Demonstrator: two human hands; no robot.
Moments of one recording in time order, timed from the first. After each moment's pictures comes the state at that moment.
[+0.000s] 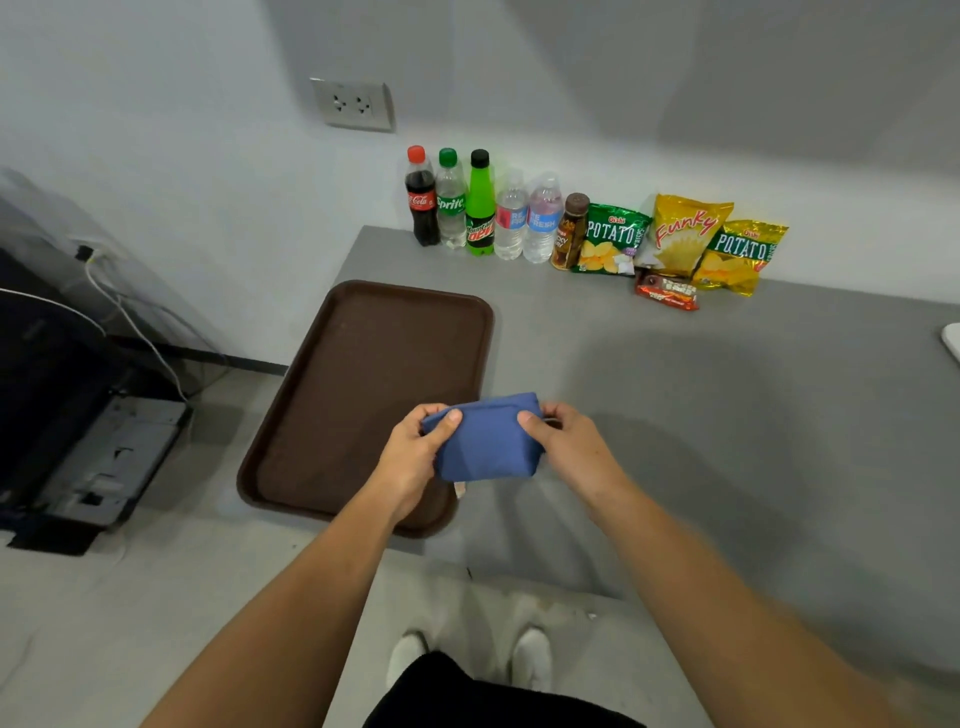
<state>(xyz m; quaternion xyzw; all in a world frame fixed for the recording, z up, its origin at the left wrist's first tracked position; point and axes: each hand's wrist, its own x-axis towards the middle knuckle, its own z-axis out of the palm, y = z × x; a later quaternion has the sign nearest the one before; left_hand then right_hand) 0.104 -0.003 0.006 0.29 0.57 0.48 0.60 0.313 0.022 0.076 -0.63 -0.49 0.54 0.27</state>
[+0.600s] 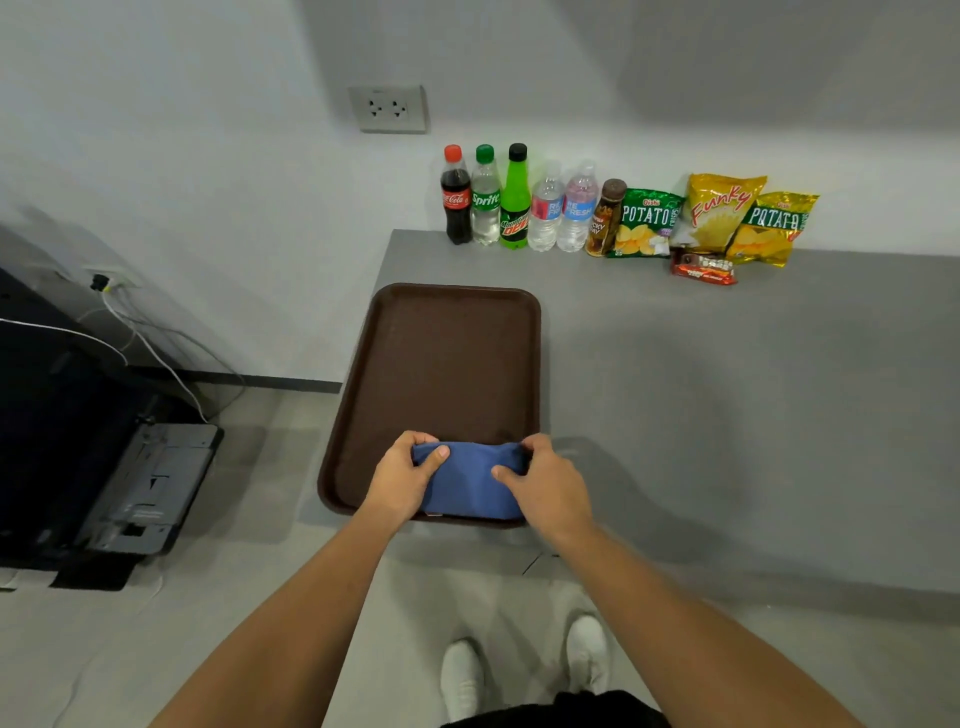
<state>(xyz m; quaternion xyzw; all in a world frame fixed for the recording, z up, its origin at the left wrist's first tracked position) -0.024 -0.039 -0.017 0.45 0.72 0.29 0.44 0.184 -0.044 0.022 -0.72 -0.57 0.38 0.11</state>
